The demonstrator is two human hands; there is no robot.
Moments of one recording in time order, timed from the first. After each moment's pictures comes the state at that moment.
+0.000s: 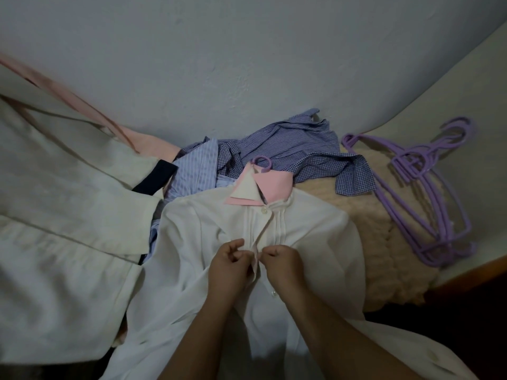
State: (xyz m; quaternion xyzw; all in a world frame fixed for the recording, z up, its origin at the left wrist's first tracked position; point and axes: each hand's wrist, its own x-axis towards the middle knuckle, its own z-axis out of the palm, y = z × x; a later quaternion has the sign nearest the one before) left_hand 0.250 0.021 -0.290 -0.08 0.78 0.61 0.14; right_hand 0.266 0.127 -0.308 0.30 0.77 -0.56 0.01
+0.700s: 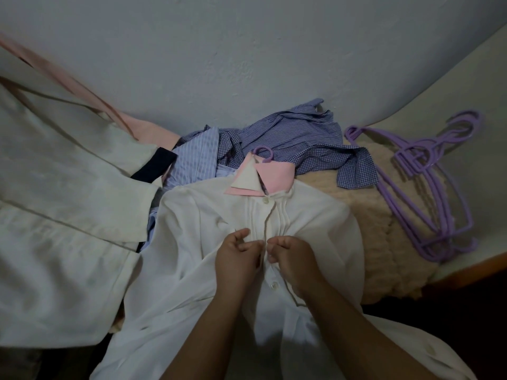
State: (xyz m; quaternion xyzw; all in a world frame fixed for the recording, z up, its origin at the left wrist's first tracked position) left_hand 0.261 0.038 -0.283 -0.08 0.79 0.60 0.09; right_hand 0.284 0.145 -0.286 0.28 0.70 -0.66 0.00
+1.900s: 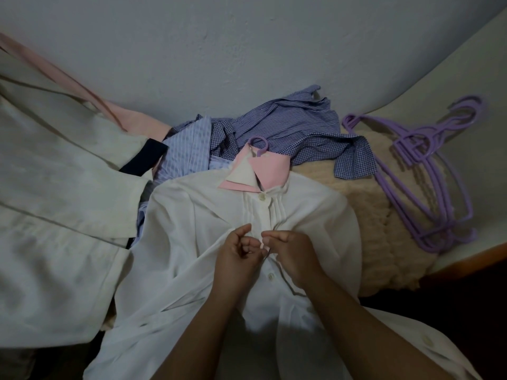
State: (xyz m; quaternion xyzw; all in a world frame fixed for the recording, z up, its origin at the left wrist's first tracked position) left_hand 0.265 0.034 -0.311 0.04 0.78 0.62 0.11; right_hand 0.281 0.157 -0.304 0.25 0.70 -0.66 0.01
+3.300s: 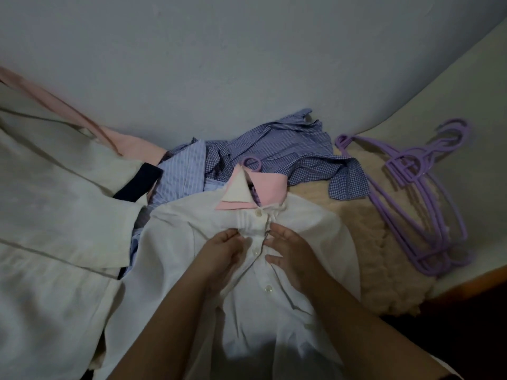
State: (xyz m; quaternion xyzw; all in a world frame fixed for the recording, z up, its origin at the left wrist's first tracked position) left_hand 0.203 0.033 -0.277 -0.06 0.66 0.70 0.28; right_hand 0.247 0.177 -0.281 0.25 0.53 -0.81 0.04
